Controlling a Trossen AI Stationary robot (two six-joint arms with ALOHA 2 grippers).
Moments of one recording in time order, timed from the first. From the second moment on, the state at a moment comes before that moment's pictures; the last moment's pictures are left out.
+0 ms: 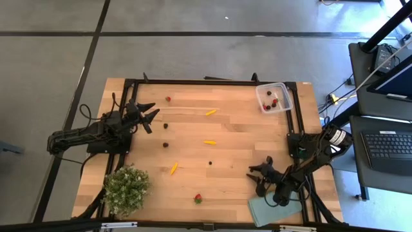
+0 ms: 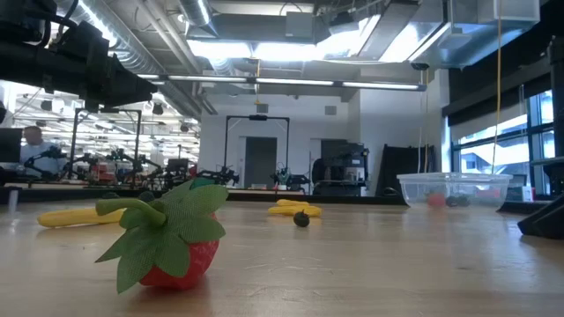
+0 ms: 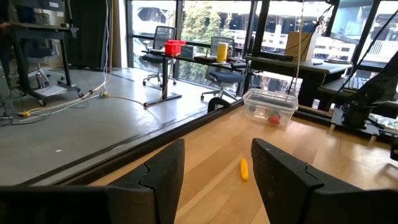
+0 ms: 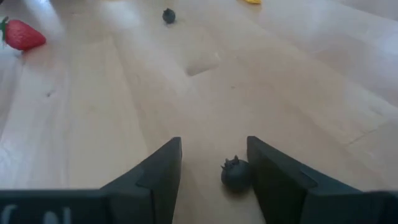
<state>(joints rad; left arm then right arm) 0.22 0.00 0.06 -0.06 -0.43 -0.12 1.04 1.83 0.46 0.21 1.01 1.30</state>
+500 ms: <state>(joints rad) 0.22 0.00 0.06 -0.06 -0.49 -0.12 1.04 1.83 0.47 0.20 0.98 1.31</state>
